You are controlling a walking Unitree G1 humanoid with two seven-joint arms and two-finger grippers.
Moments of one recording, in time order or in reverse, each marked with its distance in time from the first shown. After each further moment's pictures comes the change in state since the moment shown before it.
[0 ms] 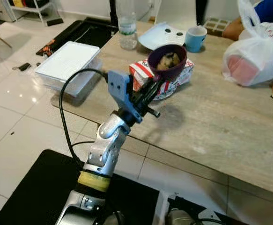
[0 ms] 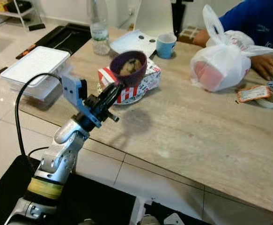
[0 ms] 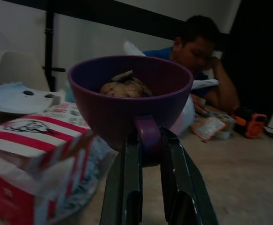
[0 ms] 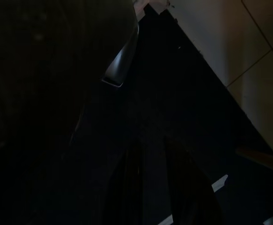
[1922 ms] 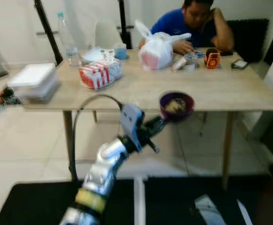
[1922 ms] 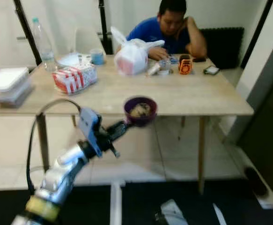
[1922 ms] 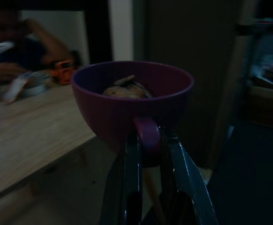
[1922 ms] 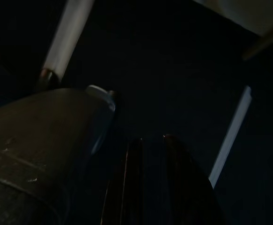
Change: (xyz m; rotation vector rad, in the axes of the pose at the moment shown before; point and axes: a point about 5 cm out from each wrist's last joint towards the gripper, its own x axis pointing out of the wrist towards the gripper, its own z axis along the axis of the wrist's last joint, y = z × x) left arm -0.026 -0.009 -0.046 0.046 0.196 -0.154; right arm 0.002 -0.016 0.043 0.011 -0.059 -0.044
